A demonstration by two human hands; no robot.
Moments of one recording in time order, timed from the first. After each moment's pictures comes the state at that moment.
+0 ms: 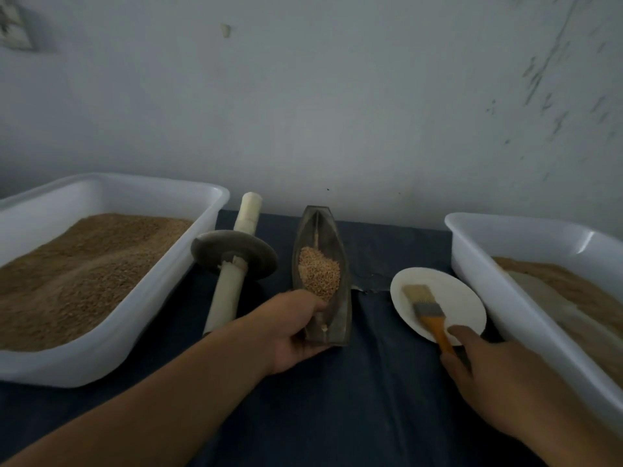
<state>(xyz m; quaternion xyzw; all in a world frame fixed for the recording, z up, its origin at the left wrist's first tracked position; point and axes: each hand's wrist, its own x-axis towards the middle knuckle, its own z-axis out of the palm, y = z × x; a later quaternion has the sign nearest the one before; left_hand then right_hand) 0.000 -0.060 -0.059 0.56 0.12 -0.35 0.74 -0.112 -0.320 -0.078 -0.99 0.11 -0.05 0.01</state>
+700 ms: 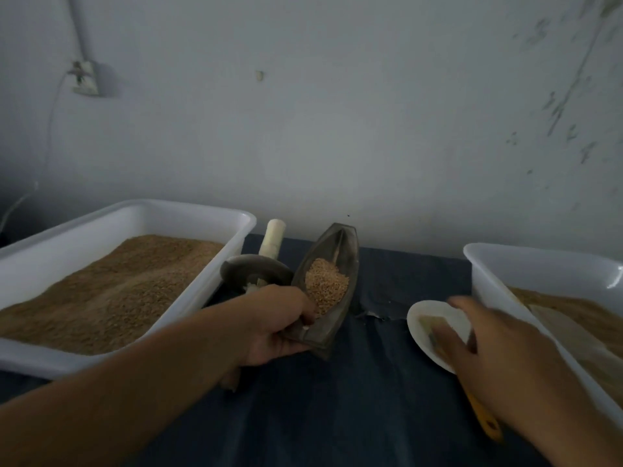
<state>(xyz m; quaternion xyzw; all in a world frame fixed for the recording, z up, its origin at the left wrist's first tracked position) -0.016 -0.017 0.005 0.64 0.10 -0.31 0.70 -0.099 -0.277 -0.016 -0.98 0.08 -0.16 0.07</state>
